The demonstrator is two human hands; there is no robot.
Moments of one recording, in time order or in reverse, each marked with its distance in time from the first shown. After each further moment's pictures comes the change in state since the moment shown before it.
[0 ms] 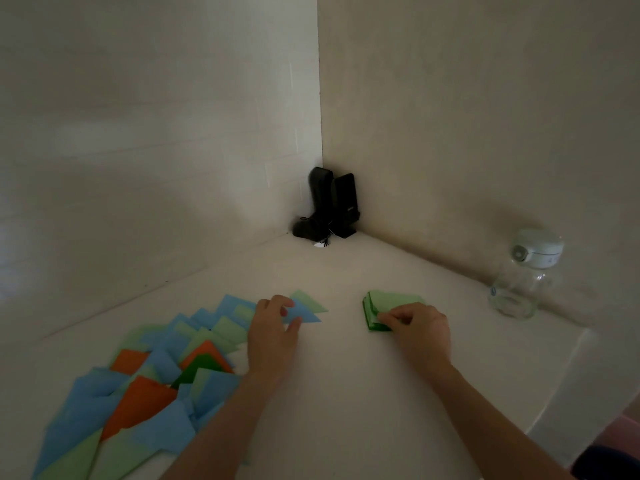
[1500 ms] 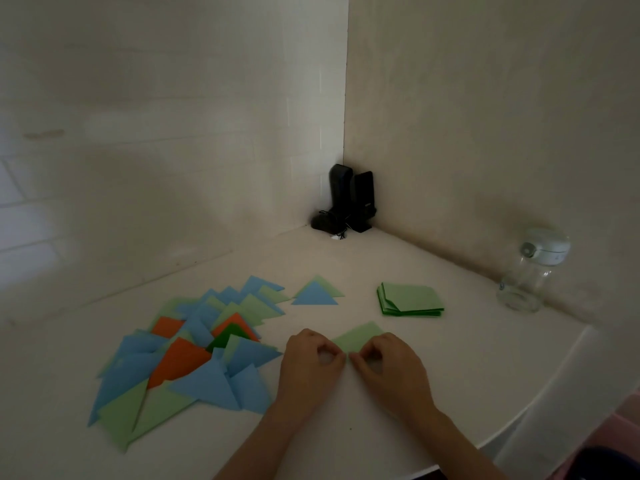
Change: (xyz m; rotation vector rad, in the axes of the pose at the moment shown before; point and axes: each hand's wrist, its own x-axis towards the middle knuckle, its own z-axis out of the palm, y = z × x) left_hand -0.080 0.013 -0.011 0.006 -0.202 0.029; right_hand -0.103 -0.005 0.030 -0.123 -0.081 -0.469
